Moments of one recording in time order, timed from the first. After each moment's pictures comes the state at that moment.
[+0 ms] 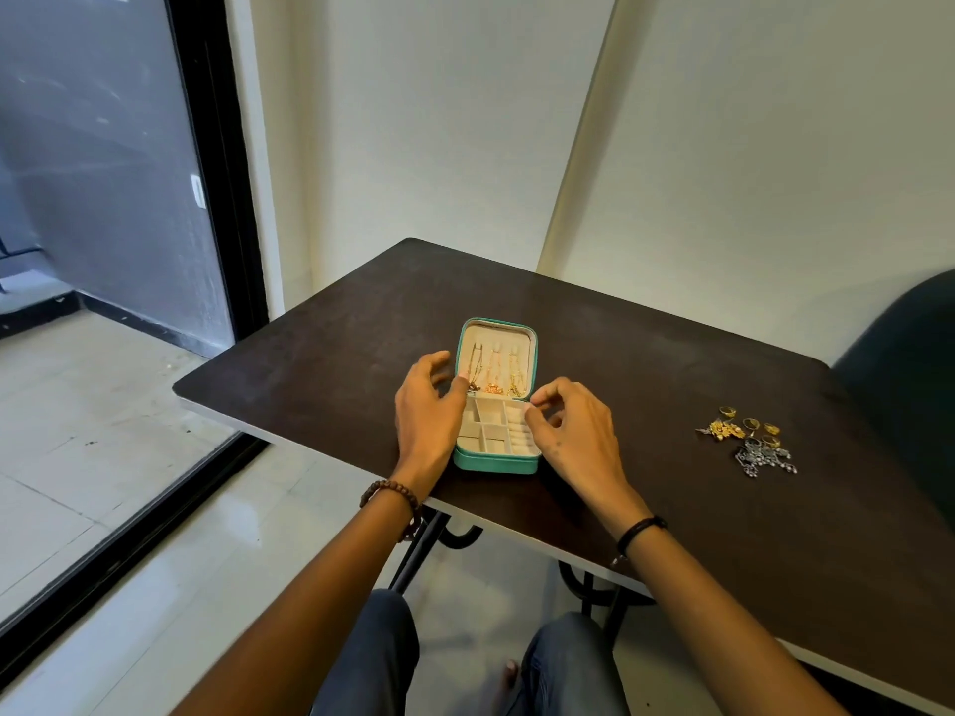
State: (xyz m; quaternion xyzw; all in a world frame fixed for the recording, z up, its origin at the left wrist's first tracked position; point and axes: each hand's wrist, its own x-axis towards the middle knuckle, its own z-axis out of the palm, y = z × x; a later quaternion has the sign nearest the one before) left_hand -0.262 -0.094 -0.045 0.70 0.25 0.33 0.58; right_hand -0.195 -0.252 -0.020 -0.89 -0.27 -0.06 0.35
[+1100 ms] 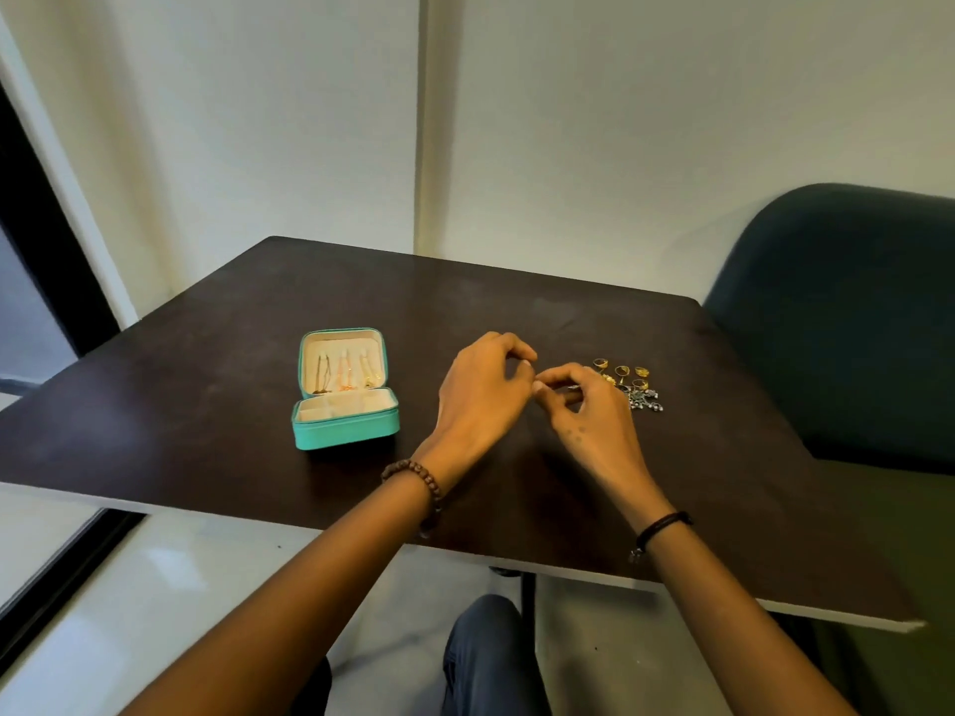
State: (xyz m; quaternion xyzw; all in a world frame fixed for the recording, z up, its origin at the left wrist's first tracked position) left_hand -0.184 -0.253 0.020 0.88 0.03 0.23 0.41; right_hand -0.141 -0.398 -0.012 -0.86 -0.21 -0.13 0.44
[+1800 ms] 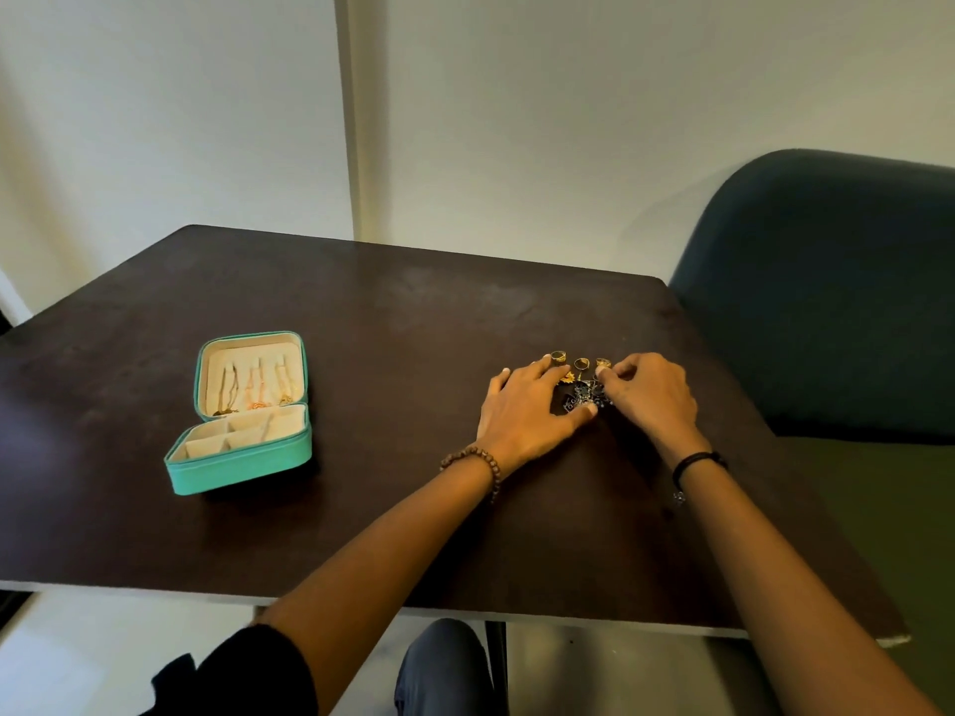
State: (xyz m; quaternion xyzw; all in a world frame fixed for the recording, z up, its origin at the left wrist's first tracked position) left_hand -0.083 -0.335 -0.046 0.95 -0.07 0.10 0.27; right_hand -0.039 -0.488 -0.011 -0.96 0.04 -0.08 0.27
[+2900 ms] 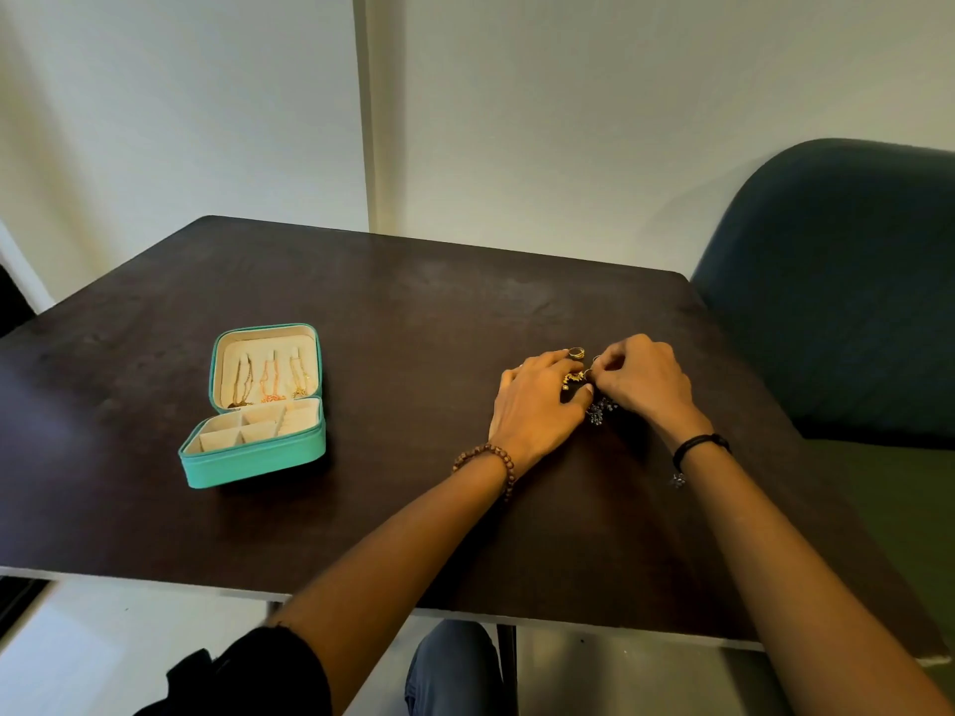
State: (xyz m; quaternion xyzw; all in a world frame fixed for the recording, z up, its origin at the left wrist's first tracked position) left_hand -0.081 -0.333 -0.045 0.92 -0.05 0.15 0.35; right_hand -0.026 -0.464 -0.006 -0.97 -0.04 -0.04 0.24
